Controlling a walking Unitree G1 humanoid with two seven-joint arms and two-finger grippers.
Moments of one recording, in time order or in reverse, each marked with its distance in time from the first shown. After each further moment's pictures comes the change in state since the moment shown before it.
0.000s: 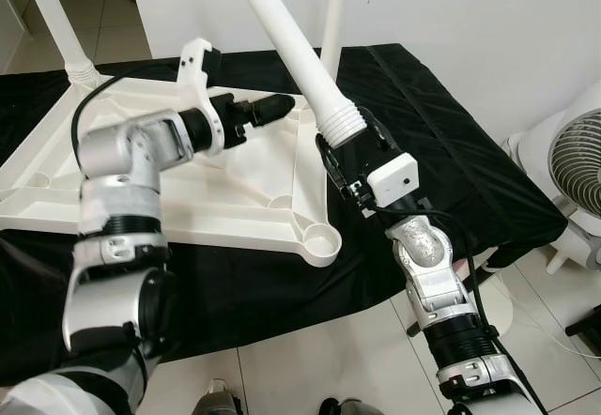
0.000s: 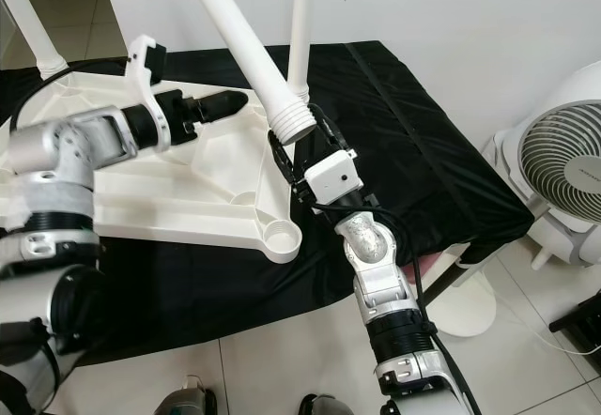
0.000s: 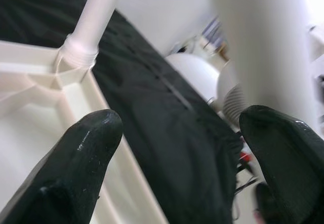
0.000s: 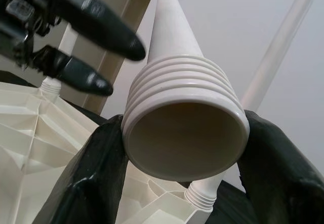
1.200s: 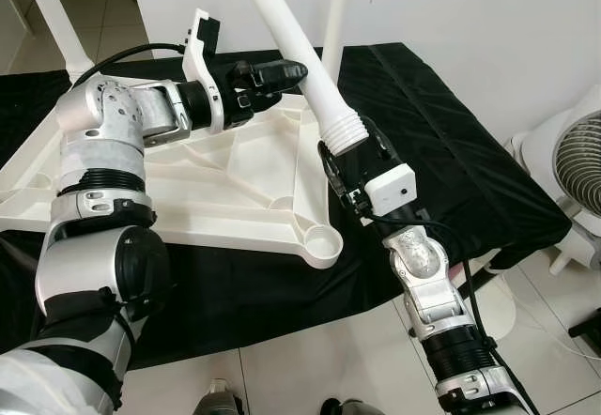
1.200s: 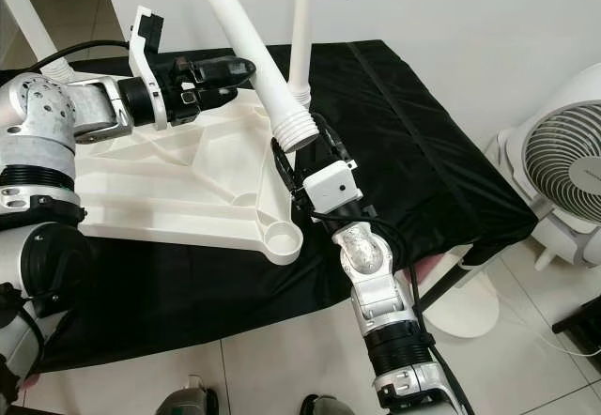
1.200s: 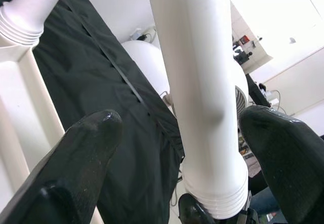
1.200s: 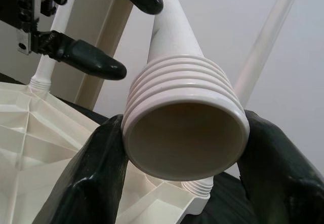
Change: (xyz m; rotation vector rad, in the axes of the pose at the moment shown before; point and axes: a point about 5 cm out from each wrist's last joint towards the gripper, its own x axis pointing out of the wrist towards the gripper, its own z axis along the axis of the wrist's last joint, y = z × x) left arm 0.007 -0.006 0.014 -0.206 0.052 -0.124; right arm -0.007 0.005 -0.003 0.014 0.031 -0.063
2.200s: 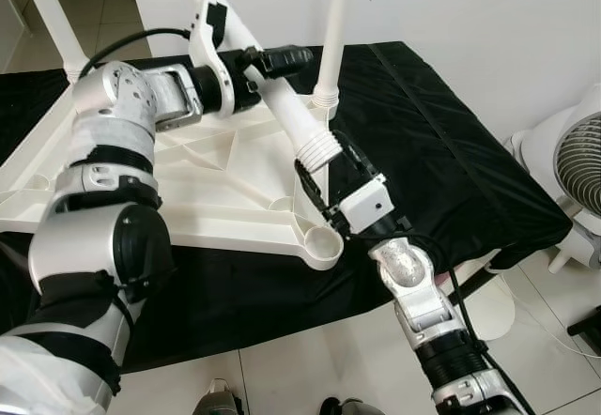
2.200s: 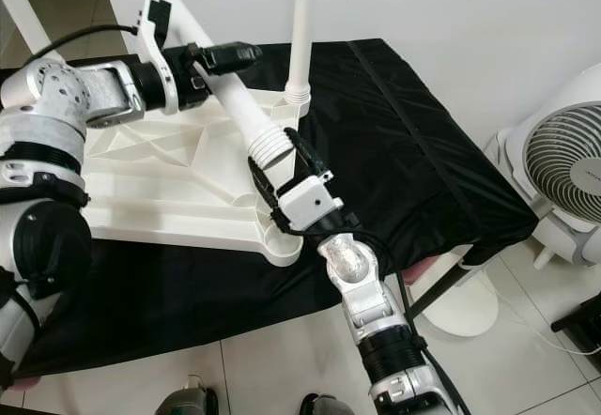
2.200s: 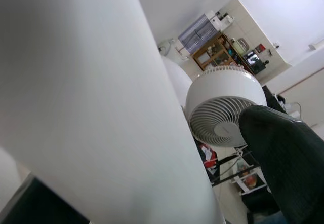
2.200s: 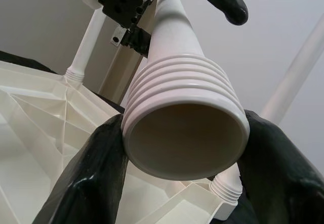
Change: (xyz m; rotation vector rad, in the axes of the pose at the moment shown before) left arm 0.017 0.000 0.017 0.046 -0.057 0.059; right arm -0.005 0.026 0.002 -0.026 -0.018 0.125
